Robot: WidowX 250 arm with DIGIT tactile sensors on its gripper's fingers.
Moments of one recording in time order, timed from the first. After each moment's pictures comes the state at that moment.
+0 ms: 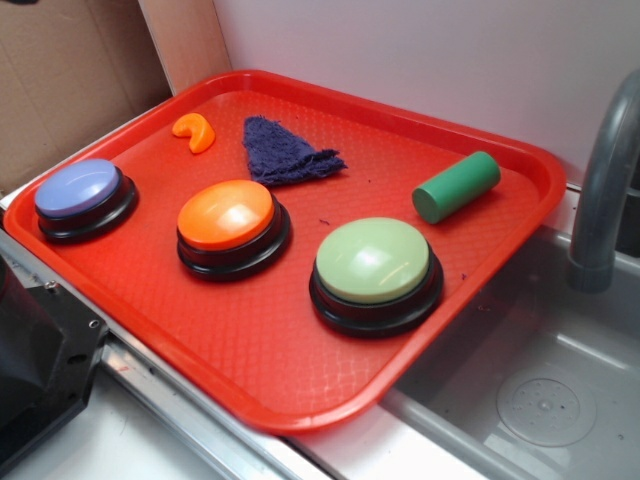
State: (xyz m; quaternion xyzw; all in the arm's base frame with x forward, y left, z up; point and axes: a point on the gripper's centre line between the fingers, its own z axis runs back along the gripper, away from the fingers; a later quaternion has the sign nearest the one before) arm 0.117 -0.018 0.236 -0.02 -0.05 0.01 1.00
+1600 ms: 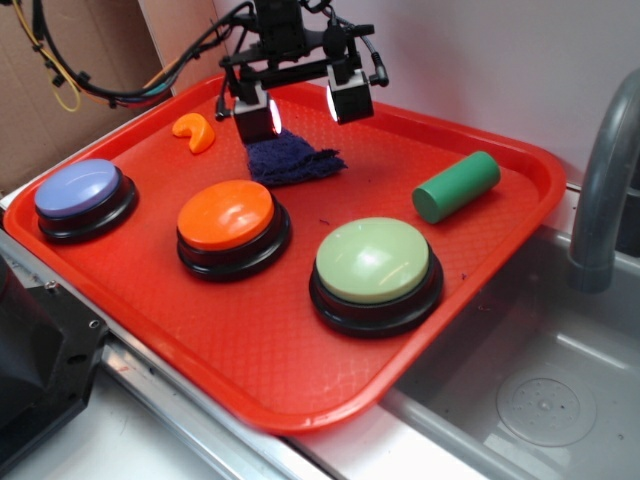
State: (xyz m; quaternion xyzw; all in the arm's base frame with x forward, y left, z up) arm 0.299 -0.001 0.054 -0.05 -0.01 0.44 0.89
